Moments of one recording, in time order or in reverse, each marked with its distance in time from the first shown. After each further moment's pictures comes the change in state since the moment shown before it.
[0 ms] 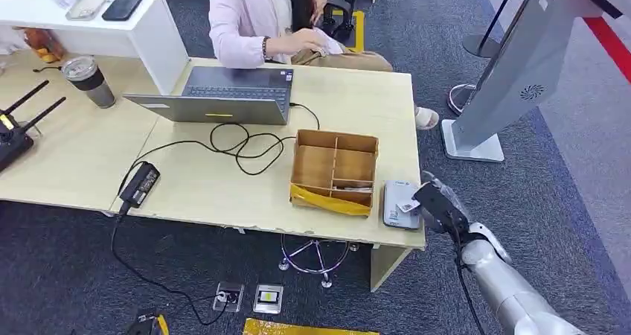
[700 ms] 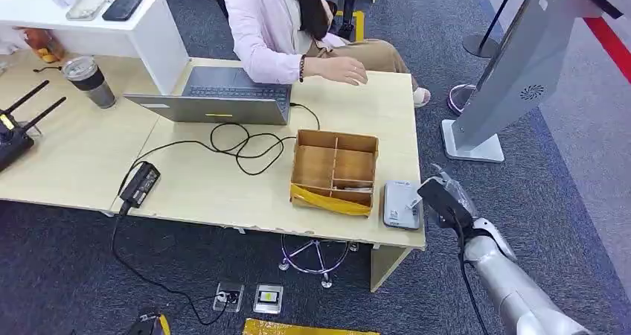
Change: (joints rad) left arm 0.000 0.000 0.000 0.000 -0.018 -0.023 -0.018; right arm -0.035 -0.004 -0.019 0.006 0.027 -0.068 -0.023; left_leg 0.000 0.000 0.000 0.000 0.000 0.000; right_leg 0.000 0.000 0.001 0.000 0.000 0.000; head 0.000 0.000
